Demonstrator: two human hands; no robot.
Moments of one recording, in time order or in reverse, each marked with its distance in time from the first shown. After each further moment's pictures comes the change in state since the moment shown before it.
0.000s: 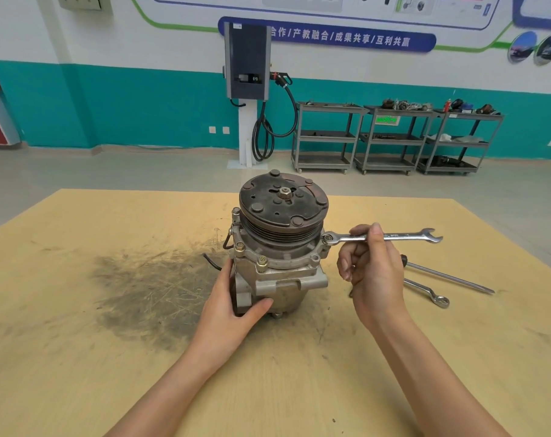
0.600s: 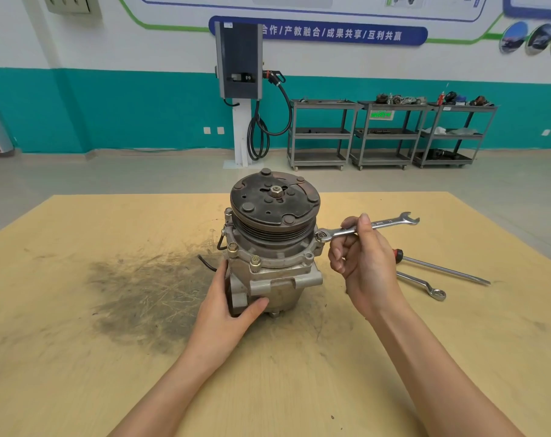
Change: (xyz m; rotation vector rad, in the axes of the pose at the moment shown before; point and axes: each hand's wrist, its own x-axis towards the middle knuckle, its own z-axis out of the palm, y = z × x) left_hand 0.002 -0.004 0.001 -0.019 -0.001 -0.006; right_hand 0.008 -0.003 -0.002 0.093 -0.094 0.122
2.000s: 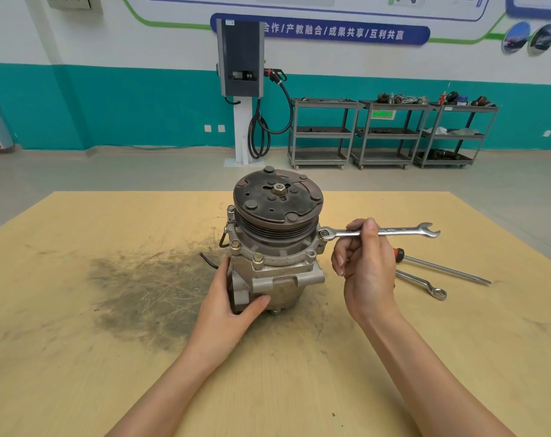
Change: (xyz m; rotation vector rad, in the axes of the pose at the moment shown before) left_hand -0.002 0.005 -0.001 0.037 -0.001 -0.020; right_hand -0.009 0.010 0.007 -0.052 0.106 -0.178
